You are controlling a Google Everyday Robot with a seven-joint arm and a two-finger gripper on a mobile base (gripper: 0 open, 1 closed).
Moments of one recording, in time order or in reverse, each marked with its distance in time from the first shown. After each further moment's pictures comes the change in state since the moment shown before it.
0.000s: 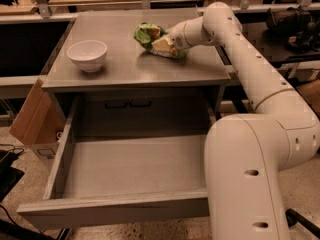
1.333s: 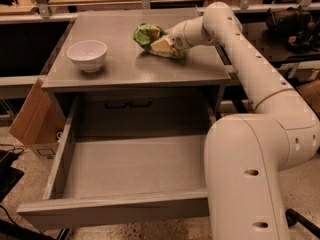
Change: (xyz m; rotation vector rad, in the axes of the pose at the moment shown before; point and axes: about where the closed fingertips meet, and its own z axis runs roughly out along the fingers) arm 0.000 0.000 0.000 -0.001 0.000 0.000
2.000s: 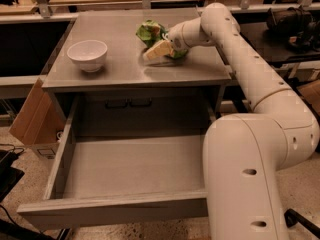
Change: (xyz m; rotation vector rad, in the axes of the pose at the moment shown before) arm 0.001 0.001 0.002 -0.003 0.001 0.000
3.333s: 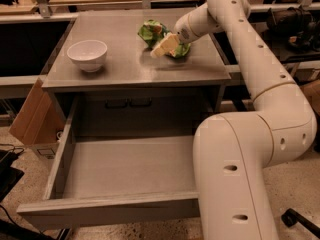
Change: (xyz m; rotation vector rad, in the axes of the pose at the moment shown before) arm -0.002 0.005 -0.031 -0.050 0.149 -0.027
